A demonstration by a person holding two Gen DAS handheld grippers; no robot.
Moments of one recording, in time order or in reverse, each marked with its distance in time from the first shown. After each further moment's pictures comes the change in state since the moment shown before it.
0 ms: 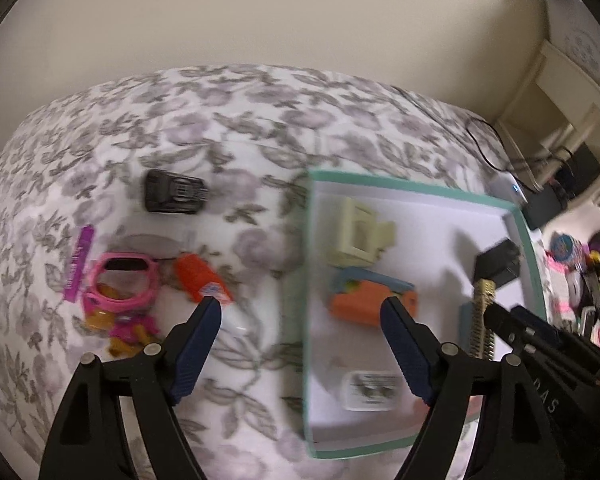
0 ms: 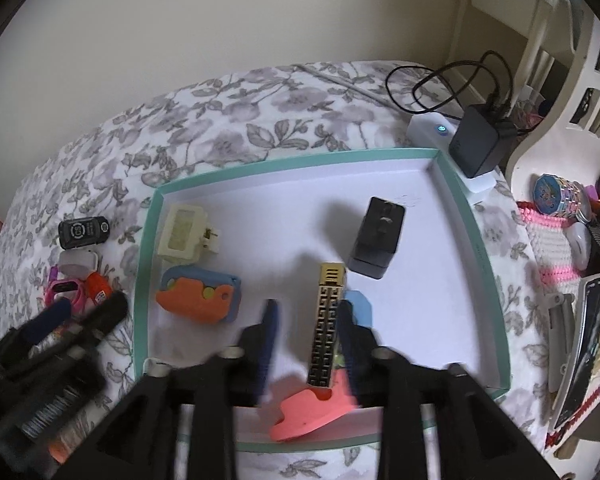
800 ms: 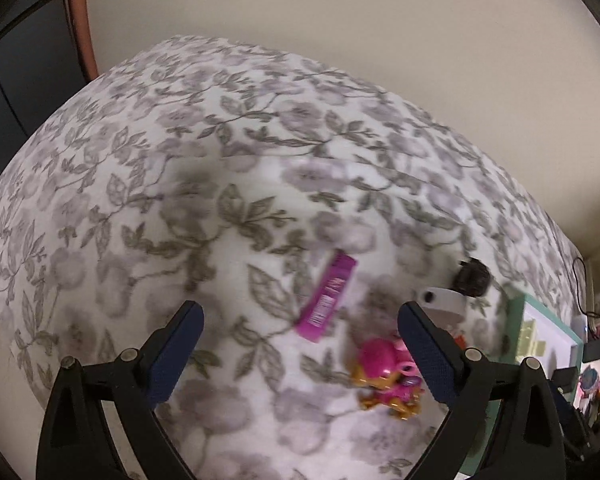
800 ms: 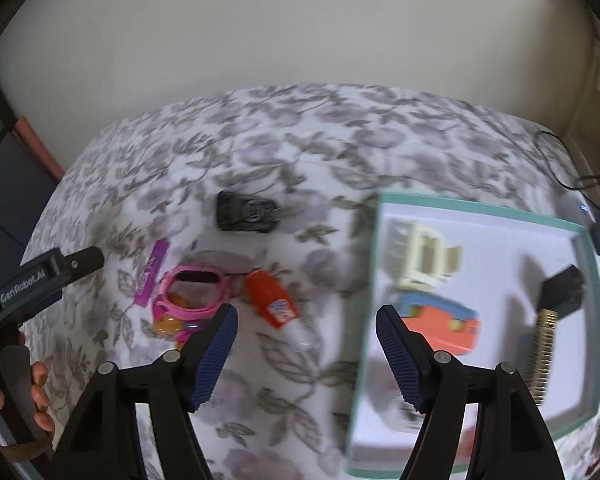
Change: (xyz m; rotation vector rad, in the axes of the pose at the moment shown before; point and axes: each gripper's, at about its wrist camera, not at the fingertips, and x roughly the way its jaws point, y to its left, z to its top) left arm -0.028 0.232 0.007 -0.415 -0.038 0.163; right arm 0.003 0.176 -0.010 -0.232 -0.048 0.192
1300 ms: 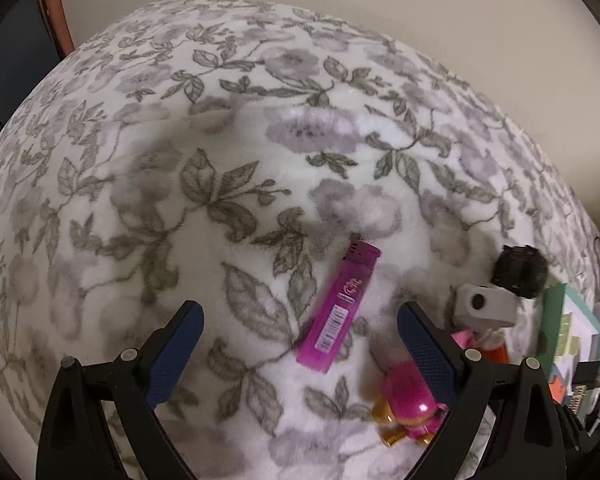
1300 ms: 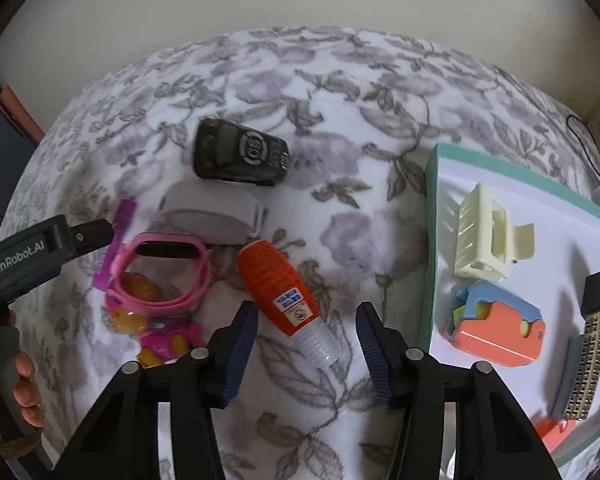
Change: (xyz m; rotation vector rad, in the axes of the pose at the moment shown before) left arm 0.072 -0.010 0.007 0.052 0.128 0.010; right arm 0.070 0.008 -0.007 -0.021 0.133 -0.035
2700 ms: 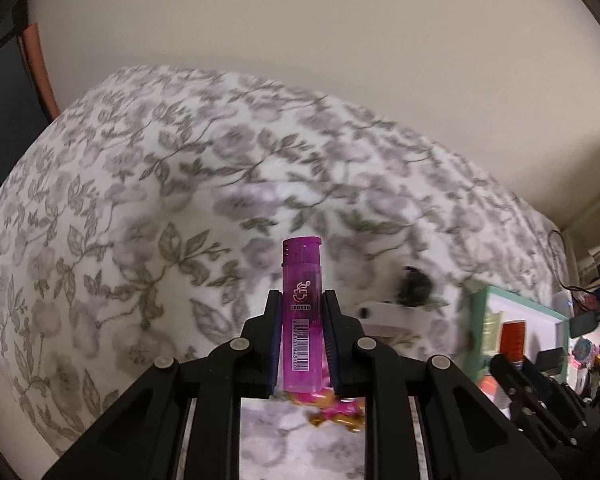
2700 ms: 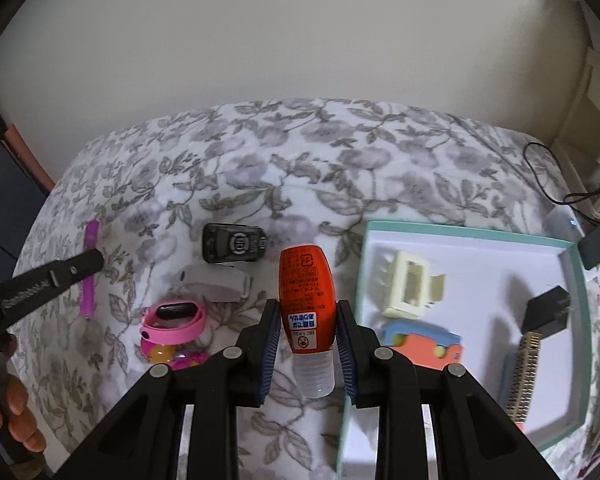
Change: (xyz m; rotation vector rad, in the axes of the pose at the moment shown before) left arm -0.088 -0.048 -0.002 0.106 -0.151 -0.090; right arm -0.080 -0.025 0.015 0.050 -0.167 -0.020
